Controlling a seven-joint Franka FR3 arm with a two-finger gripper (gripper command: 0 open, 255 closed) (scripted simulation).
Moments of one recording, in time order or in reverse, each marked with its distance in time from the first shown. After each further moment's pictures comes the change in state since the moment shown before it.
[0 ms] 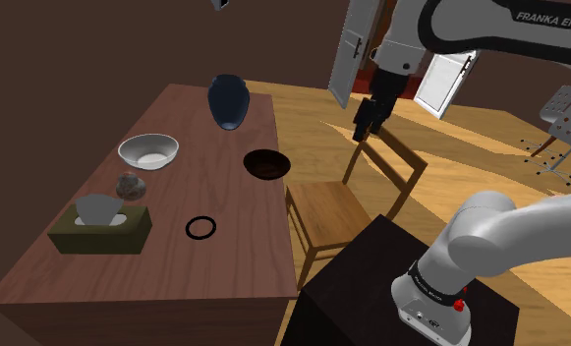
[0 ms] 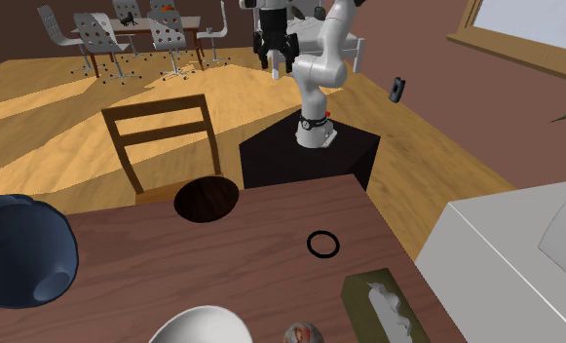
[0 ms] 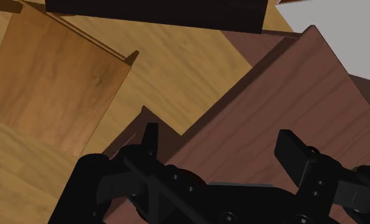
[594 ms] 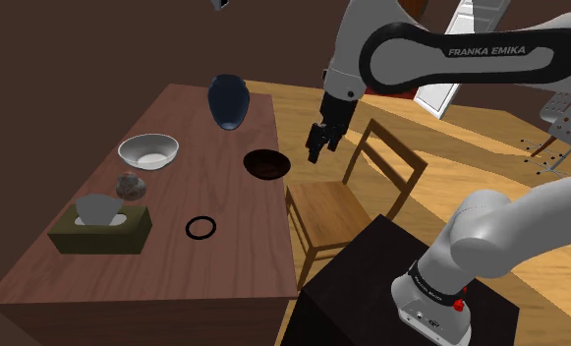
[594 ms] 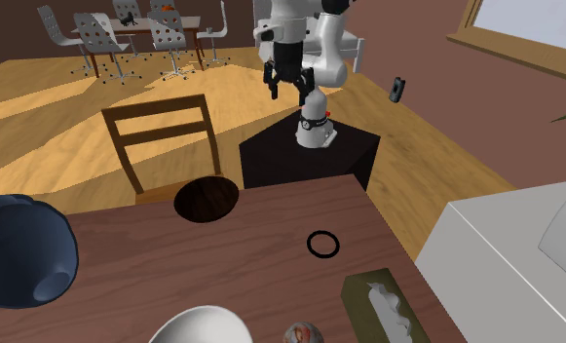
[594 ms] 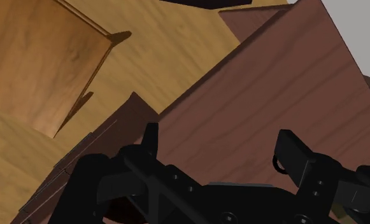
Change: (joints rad) arm 0.054 0.203 0.164 -0.006 0.031 0.241 0.107
